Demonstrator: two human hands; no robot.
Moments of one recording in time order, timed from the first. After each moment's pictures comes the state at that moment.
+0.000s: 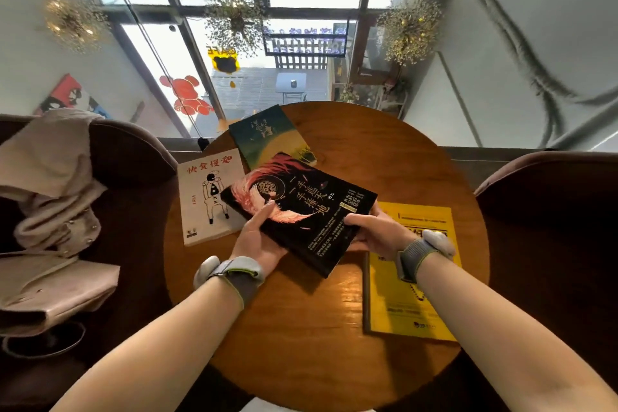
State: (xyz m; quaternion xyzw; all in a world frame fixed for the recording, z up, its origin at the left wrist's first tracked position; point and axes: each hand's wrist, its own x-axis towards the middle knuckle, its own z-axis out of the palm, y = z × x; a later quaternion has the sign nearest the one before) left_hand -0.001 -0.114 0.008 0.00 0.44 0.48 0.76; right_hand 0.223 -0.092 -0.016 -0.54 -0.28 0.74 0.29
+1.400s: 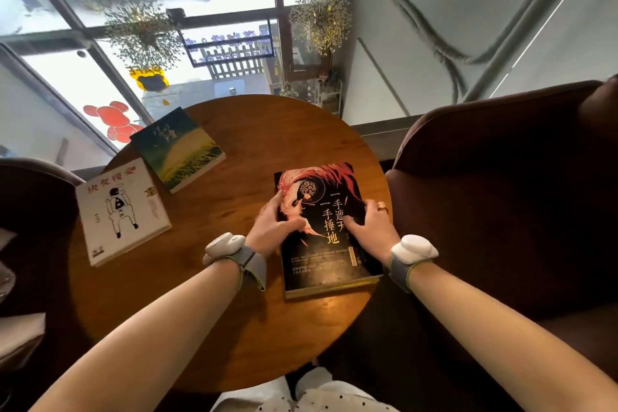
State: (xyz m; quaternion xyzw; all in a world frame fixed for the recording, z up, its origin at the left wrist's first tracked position) left_hand 0.147 -0.136 -0.012 0.52 0.58 0.16 0.61; right_hand 0.345 -0.196 -0.019 -0.81 -0.47 0.32 0.16
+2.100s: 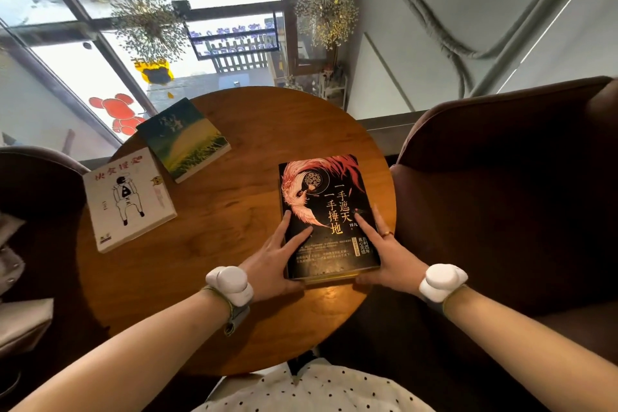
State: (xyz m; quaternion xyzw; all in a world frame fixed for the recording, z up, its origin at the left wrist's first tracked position) left_hand 0.108 -0.193 -0.034 0.86 0.39 -0.06 0.32; right_hand 0.376 -0.258 -0.044 -0.63 -0.66 0.40 0.10
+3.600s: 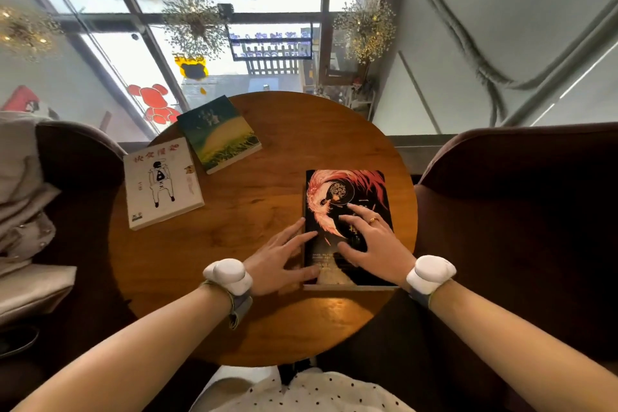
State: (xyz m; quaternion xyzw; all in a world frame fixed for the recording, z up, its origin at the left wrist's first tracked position) left_hand 0.084 -0.192 -0.013 0.78 0.47 -0.05 0.41; right_hand 0.318 -0.213 0.000 -0.60 -0.73 0.29 0.12
